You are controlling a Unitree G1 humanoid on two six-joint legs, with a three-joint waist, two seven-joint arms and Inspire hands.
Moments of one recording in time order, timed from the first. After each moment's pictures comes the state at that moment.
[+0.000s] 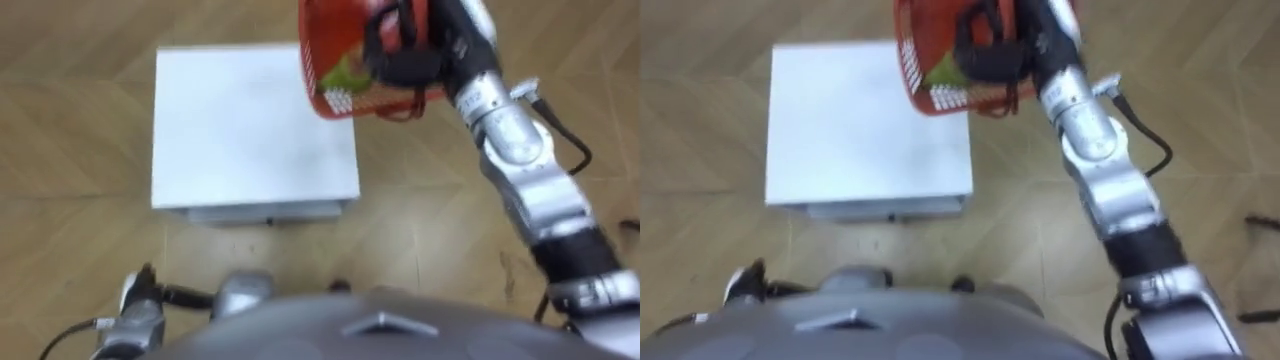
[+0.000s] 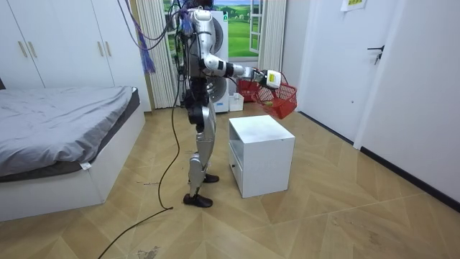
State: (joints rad) left arm 0.15 0.25 0.04 1.08 0.08 0.04 0.16; right arm -0.10 -0.34 0.28 0.10 0.12 0.03 0.03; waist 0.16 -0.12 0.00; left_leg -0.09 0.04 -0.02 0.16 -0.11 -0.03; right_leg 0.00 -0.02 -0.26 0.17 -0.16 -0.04
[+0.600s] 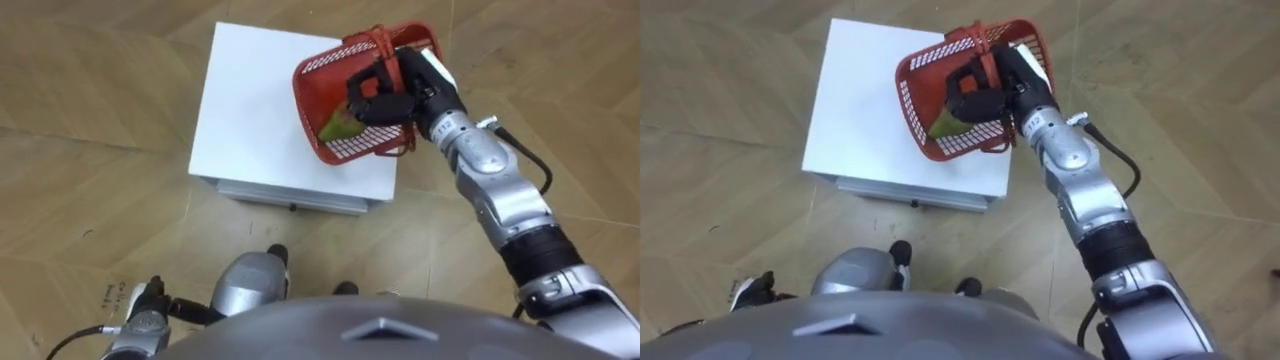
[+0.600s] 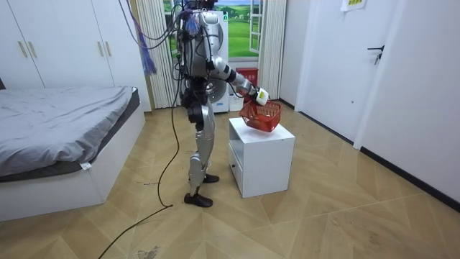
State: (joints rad) left arm 0.17 0.23 0.03 1.12 0.17 0.09 0.14; right arm -0.15 -0.27 0.33 0.44 0.16 0.04 0.09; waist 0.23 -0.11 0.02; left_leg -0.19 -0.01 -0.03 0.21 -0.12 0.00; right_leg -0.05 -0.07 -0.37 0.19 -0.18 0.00
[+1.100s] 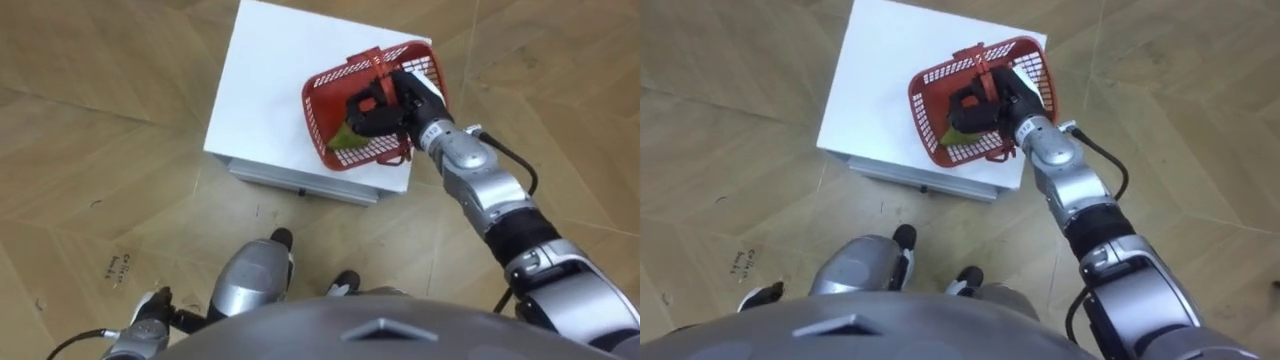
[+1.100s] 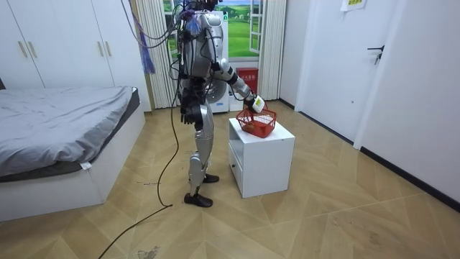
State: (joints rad) left arm 0.17 0.25 -0.05 1.16 0.17 0.09 0.06; right arm -0.25 -0.23 0.37 0.66 0.22 0.04 0.03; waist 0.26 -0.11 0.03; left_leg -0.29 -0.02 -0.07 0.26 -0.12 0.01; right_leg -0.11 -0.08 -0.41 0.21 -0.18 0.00
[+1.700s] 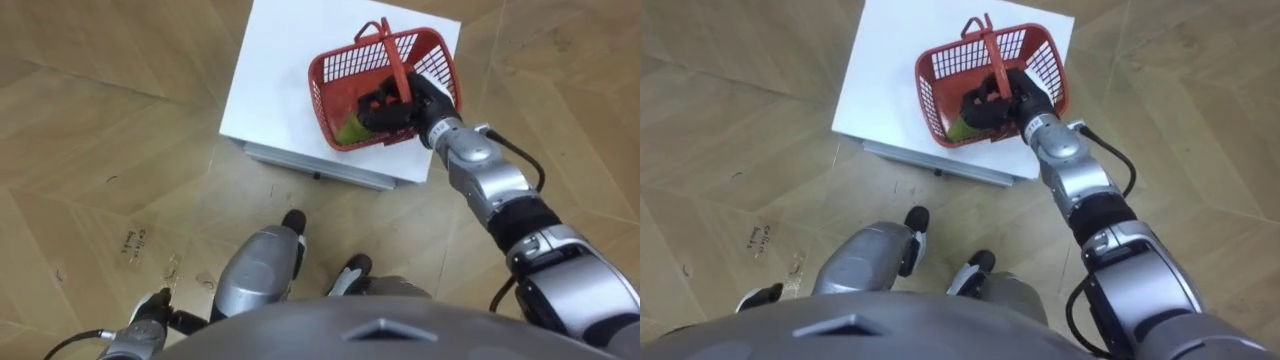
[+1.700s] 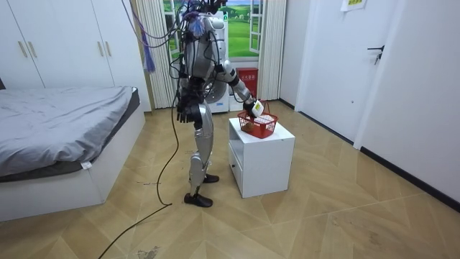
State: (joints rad) left arm 0.16 0.26 -0.06 1.16 0.16 0.09 0.04; right arm -0.32 -0.24 0.35 0.79 0.23 0.04 0.01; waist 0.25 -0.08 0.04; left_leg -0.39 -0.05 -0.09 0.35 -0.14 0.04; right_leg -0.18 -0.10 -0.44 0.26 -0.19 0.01
